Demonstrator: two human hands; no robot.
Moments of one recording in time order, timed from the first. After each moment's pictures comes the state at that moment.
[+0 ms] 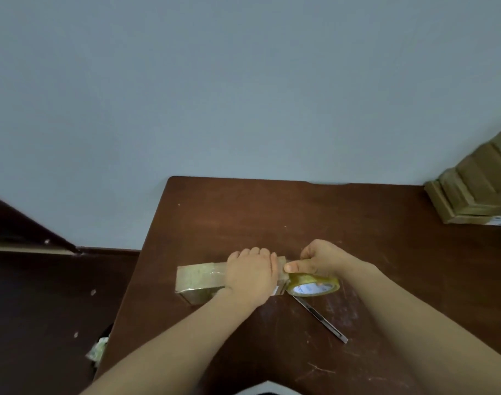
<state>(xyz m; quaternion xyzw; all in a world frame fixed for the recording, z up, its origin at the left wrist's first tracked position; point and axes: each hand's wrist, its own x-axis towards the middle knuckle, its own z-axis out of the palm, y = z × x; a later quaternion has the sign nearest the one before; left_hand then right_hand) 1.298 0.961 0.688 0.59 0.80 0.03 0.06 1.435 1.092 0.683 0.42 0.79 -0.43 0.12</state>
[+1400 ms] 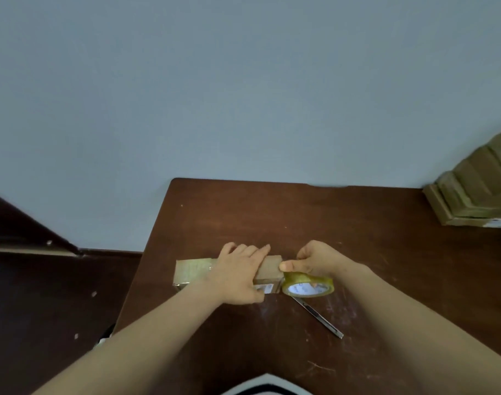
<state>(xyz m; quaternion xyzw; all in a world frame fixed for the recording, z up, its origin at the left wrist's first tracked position) 1.254 0.954 0.691 0.70 0.70 -0.04 0.17 1.428 1.082 0.686 0.43 0.78 -0.45 0.10</state>
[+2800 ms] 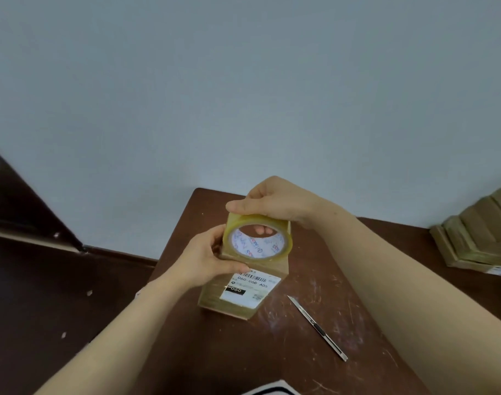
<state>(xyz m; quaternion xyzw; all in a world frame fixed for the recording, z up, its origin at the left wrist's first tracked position) 1.188 0.894 0.754 0.45 0.65 0.47 0.37 1.307 1.033 0.868 0.27 0.84 -0.46 0.00</state>
